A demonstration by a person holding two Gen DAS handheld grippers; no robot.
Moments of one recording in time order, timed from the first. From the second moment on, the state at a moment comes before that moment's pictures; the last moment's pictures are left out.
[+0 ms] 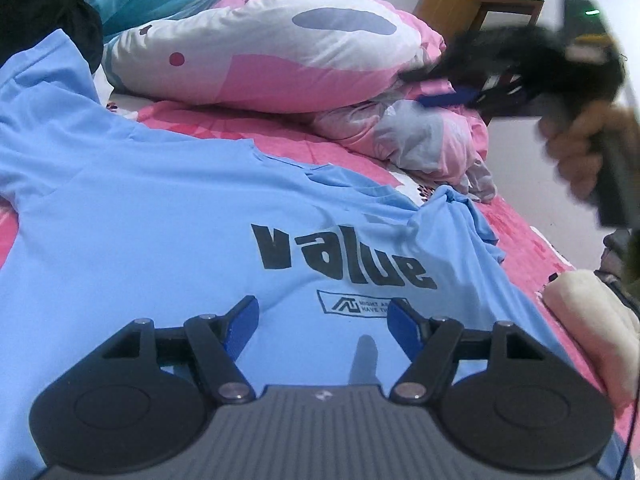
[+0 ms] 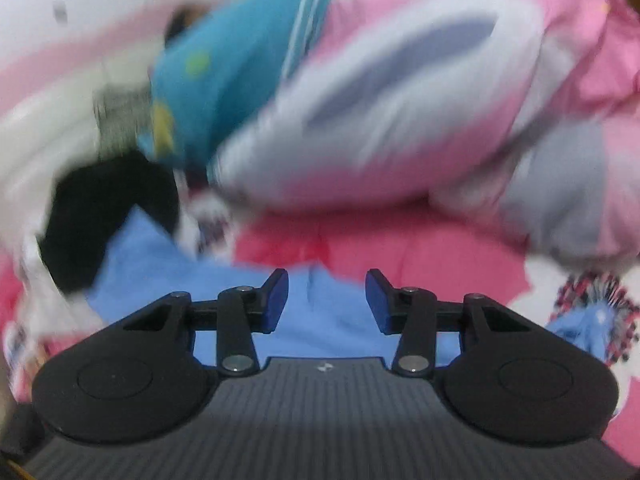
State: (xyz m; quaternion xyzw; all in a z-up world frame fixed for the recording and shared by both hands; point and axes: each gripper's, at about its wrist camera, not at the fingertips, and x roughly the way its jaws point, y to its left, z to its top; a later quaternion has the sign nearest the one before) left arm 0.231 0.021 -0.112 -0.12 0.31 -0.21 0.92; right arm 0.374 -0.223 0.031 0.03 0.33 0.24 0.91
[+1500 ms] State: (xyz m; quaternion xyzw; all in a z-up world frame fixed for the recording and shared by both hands) left arm 0.231 0.028 -0.116 -0.14 0.31 -0.22 0.91; right arm 0.476 -0.198 -0.038 0.06 0.35 0.13 0.93
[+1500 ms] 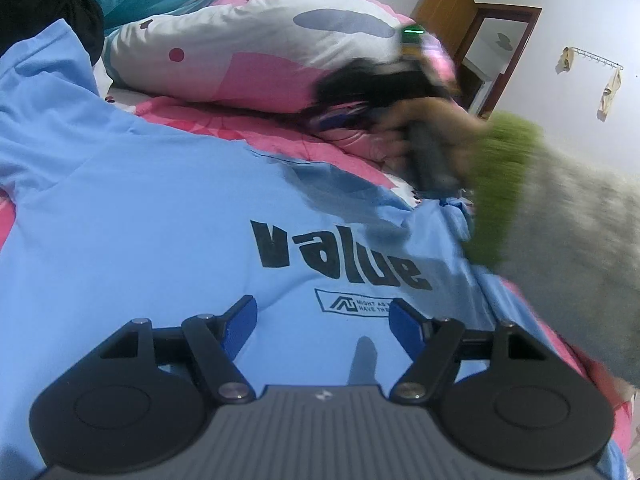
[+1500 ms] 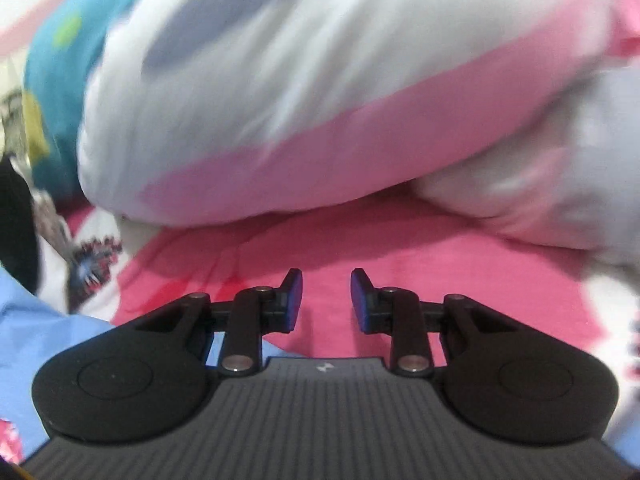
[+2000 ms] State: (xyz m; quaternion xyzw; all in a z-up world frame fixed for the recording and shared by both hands) left arm 0.232 0.023 -0.117 -0.12 0.31 -0.22 0.92; right arm 0.418 -0.317 -0.051 0.09 0.42 0.13 0.89
